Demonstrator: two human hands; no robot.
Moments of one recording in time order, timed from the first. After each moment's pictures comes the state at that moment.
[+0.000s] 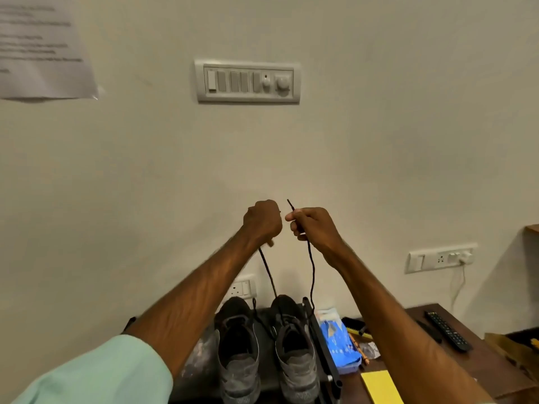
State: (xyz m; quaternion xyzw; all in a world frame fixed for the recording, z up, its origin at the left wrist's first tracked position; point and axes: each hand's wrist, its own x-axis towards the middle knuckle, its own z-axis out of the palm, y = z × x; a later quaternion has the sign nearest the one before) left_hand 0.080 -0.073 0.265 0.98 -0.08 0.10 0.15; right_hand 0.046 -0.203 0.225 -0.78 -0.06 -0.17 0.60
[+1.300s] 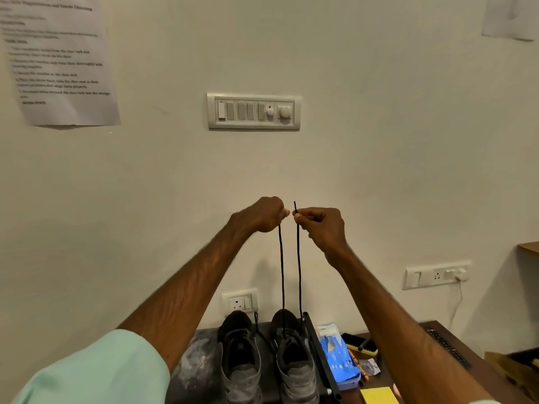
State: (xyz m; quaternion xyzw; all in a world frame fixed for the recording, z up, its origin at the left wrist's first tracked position) left_hand 0.090 -0.049 0.316 0.94 -0.27 0.09 0.17; right_hand 0.033 -0.208 0.260 -0.75 -0.03 -0.30 0.59
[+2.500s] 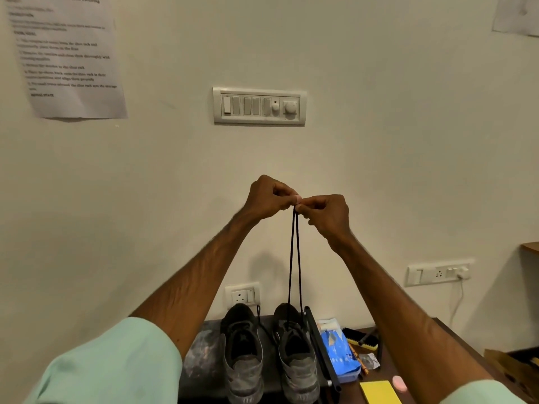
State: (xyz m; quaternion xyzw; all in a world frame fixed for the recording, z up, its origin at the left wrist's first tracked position) left_hand 0.079 -0.040 0.315 0.81 -0.31 0.19 0.46; right_hand 0.031 -0.205 0.278 -0.77 -0.04 -0.31 0.55
